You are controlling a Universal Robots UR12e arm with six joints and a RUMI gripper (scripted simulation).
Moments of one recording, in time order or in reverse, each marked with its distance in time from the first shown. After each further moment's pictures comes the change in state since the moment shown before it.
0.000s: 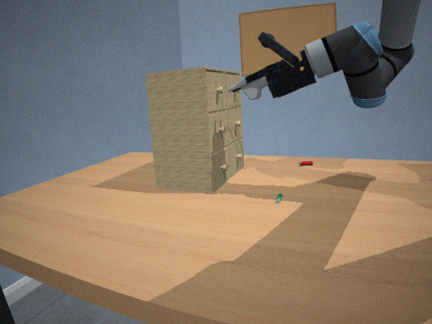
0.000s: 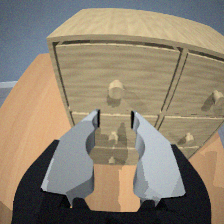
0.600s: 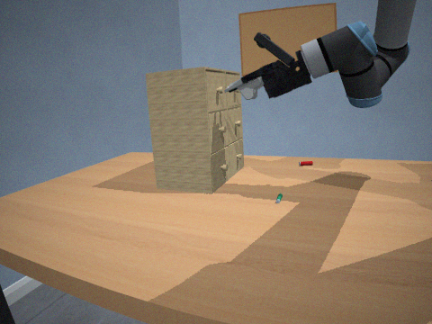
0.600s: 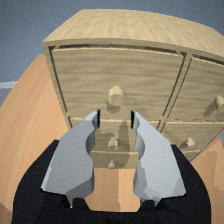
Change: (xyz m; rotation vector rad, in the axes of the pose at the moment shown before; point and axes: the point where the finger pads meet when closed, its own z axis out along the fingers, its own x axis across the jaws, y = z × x) arm 0.000 -0.004 0.010 0.000 0.000 0.000
